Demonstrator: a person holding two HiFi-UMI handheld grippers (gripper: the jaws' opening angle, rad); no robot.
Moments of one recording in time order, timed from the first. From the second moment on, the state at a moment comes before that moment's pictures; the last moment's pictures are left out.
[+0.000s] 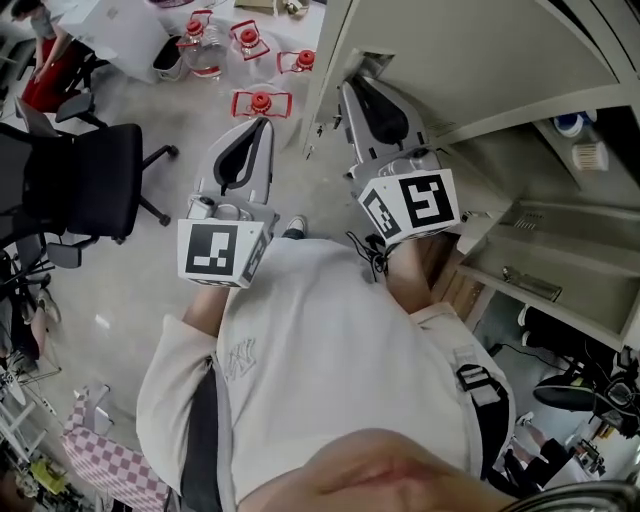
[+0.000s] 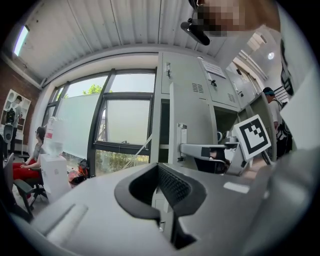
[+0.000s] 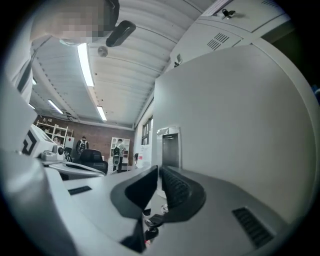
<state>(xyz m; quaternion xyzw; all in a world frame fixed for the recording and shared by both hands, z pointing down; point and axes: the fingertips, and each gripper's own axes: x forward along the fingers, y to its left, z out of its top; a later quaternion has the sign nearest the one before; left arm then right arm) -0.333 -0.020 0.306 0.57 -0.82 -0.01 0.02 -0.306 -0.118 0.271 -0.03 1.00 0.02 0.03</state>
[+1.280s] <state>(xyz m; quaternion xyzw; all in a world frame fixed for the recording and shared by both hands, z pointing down) -0.355 -0.011 0.308 0.56 -0.83 -0.01 0.03 -0.367 -0.196 0.273 -0.18 0.98 0.03 -0.01</state>
